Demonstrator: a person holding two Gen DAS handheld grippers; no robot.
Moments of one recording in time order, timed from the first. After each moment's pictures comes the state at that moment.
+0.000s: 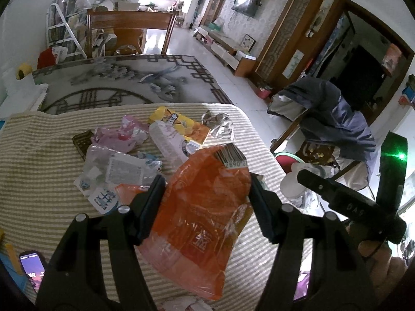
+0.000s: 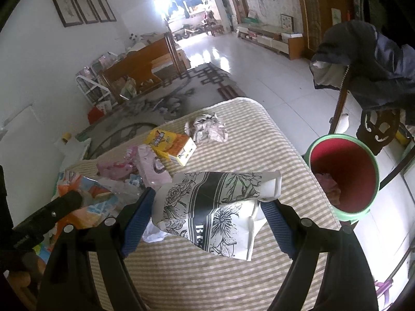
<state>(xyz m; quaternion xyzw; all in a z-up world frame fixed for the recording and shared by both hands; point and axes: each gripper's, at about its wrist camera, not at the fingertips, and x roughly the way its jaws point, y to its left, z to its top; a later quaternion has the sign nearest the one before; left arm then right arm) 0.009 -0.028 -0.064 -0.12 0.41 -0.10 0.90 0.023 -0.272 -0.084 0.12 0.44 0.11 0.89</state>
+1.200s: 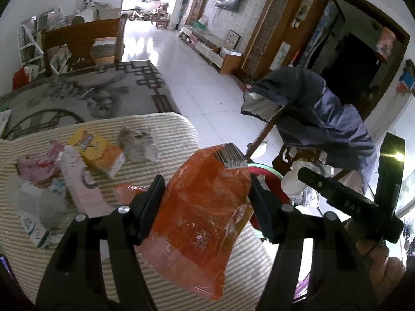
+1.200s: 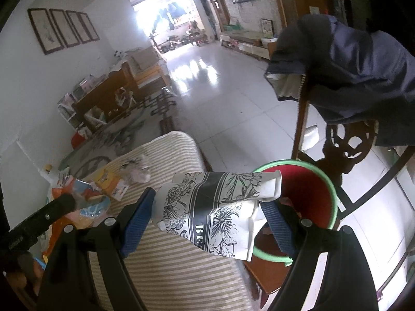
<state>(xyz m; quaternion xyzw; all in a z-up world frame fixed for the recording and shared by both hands) 0.072 -0.211 -0.051 -0.09 0.41 -0.12 0.90 0.075 -0.462 -0.080 0.15 0.42 0.08 0.89</state>
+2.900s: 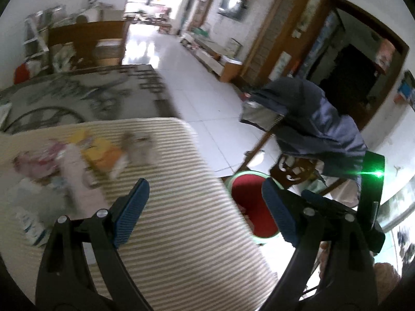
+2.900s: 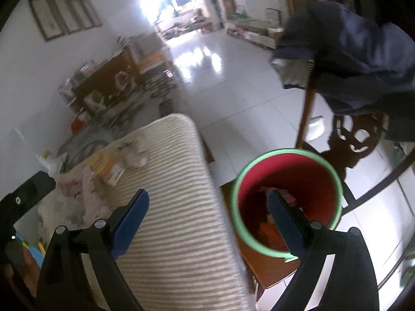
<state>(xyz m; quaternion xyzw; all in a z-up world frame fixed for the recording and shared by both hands) 0.062 -0.172 -0.051 -0.13 0.39 -0.11 0.90 0.079 -0.421 -0.101 0.12 0.45 0.11 0.88</state>
